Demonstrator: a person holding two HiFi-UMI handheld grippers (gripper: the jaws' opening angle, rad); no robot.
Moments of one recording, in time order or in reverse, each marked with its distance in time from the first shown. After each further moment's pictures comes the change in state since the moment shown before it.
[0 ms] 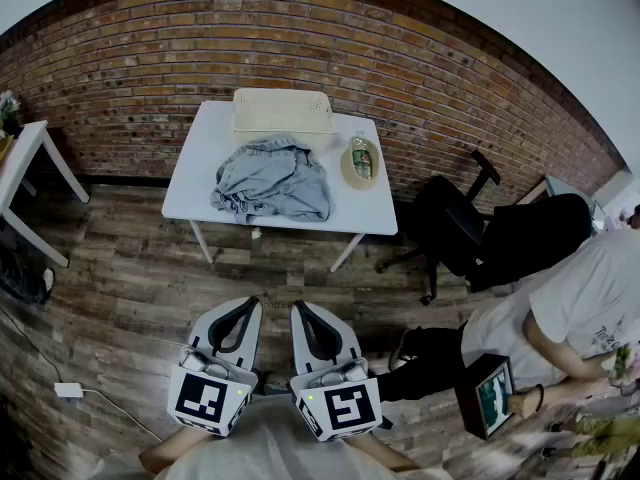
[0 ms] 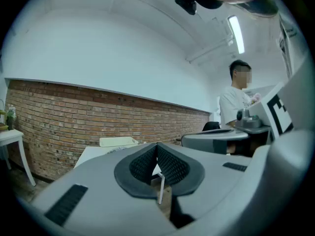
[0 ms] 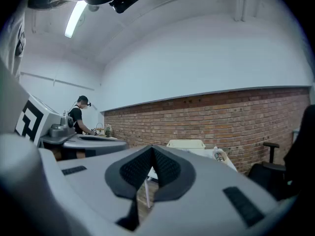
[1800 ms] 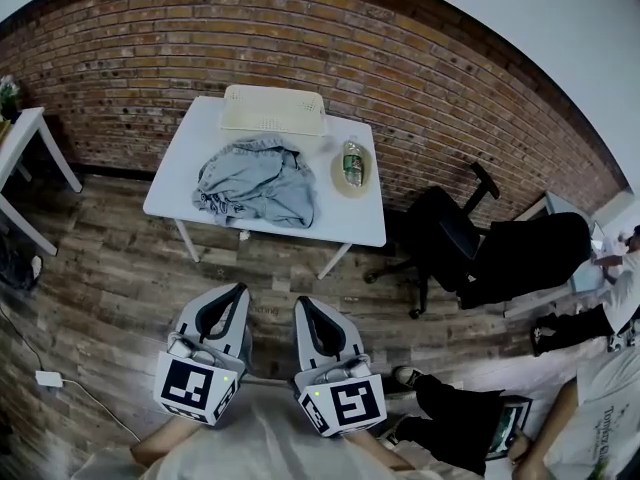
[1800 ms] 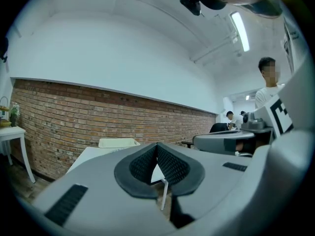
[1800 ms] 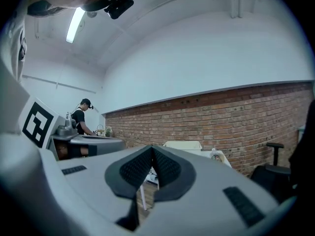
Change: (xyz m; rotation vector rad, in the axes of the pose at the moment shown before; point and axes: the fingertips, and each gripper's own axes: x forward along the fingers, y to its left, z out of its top) left arm 0.061 -0.011 -0.009 -0.008 -0.035 0.059; right arm 0.003 -0.076 -0.015 0.014 -0.029 0.034
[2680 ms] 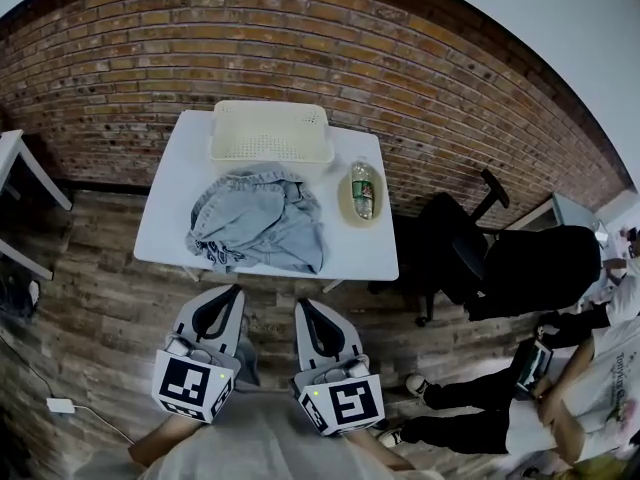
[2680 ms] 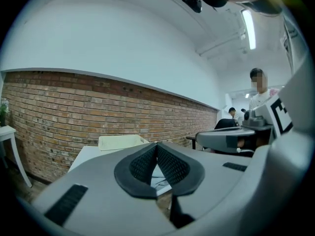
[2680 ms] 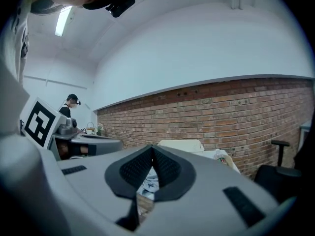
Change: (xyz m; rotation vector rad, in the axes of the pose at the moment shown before) left arm 0.119 0.106 -0.001 -0.009 0.088 -0.037; right arm 0.144 -0.051 0.000 0.026 0.057 -0.043
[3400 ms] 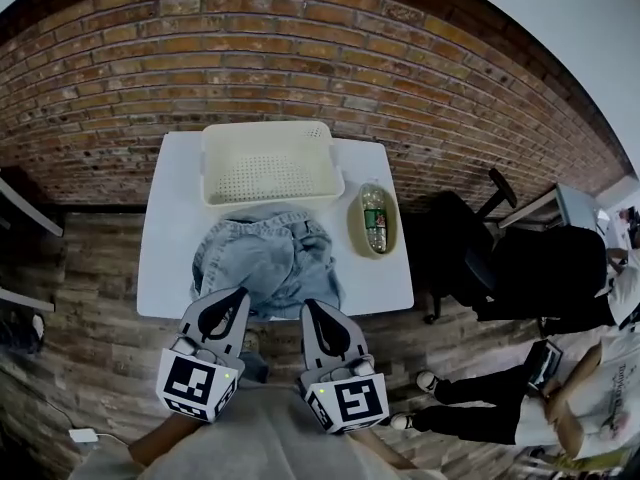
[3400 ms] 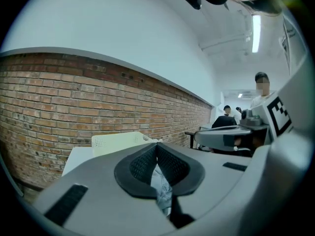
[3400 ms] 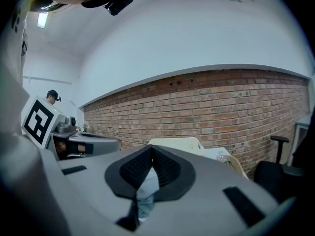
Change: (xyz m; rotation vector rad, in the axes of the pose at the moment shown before) left arm 0.114 0.097 0.009 -0.009 0.093 -0.111; right arm 0.138 -0.045 0.007 0.039 0.067 -0.092
